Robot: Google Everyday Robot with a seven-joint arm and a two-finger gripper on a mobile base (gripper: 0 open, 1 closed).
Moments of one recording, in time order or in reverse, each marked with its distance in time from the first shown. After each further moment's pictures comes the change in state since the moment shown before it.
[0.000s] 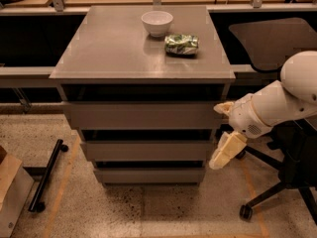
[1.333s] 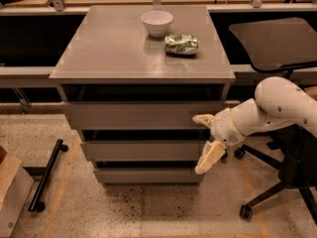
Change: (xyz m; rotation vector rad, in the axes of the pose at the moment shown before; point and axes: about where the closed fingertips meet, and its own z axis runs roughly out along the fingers) arm 0.007 -0.013 0.087 -0.133 -0.162 -0.095
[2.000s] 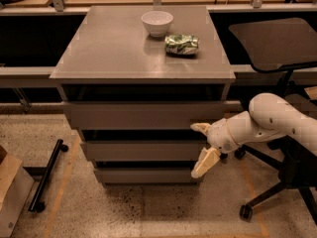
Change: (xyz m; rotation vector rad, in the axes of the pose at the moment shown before) arm 0.032 -0.014 0.039 -0.010 -0.060 0.036
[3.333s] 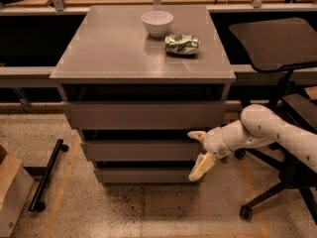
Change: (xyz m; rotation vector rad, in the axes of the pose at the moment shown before) arm 0.043 -0.019 0.043 -0.052 -0.037 0.029
